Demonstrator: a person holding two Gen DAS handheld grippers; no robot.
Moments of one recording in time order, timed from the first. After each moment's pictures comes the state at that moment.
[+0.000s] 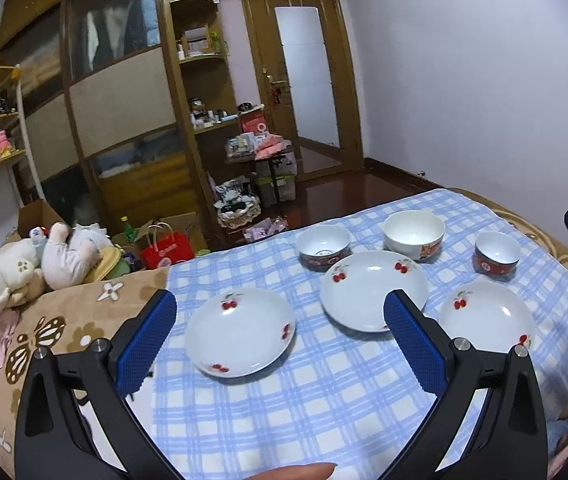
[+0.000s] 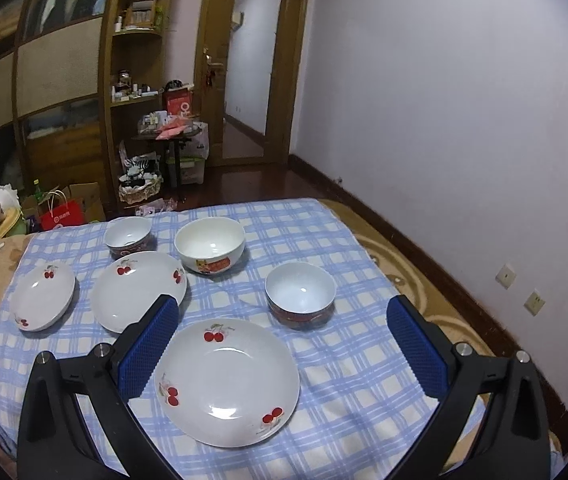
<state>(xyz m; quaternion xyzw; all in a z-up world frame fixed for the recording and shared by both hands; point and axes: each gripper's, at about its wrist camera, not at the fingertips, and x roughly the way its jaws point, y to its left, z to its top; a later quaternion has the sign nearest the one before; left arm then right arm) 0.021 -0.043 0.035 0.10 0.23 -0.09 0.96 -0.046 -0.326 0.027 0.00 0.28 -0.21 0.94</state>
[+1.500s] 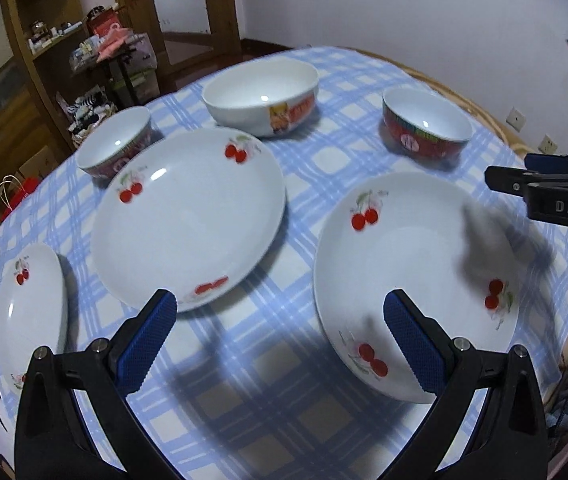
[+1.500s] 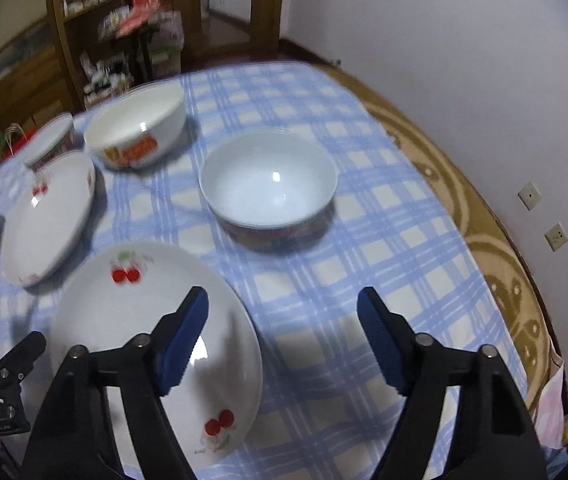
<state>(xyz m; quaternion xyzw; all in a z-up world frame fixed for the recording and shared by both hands) 0.122 -0.217 -0.121 0.17 0.45 -0.27 0.84 0.053 -0.421 -0.102 0.06 0.49 -0.21 0.85</state>
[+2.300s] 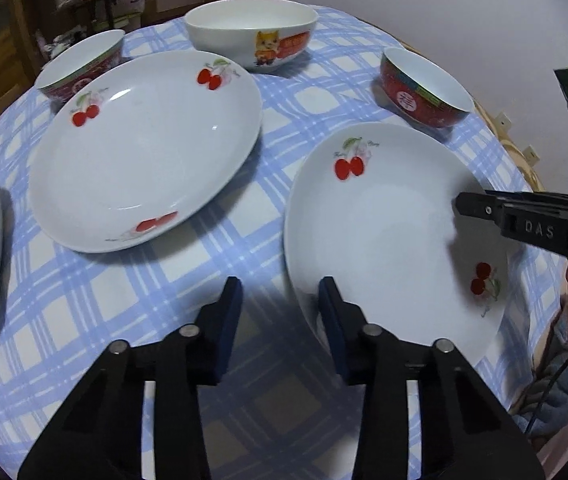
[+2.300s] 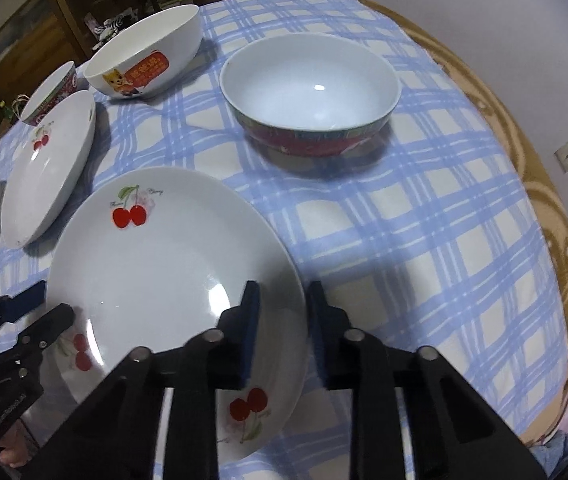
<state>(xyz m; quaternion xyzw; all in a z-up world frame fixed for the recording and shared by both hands) 0.128 -0.211 -0.160 0.10 0.53 -0.30 0.79 0.066 -0.422 -0.151 0.11 0.56 -0.15 0.80</state>
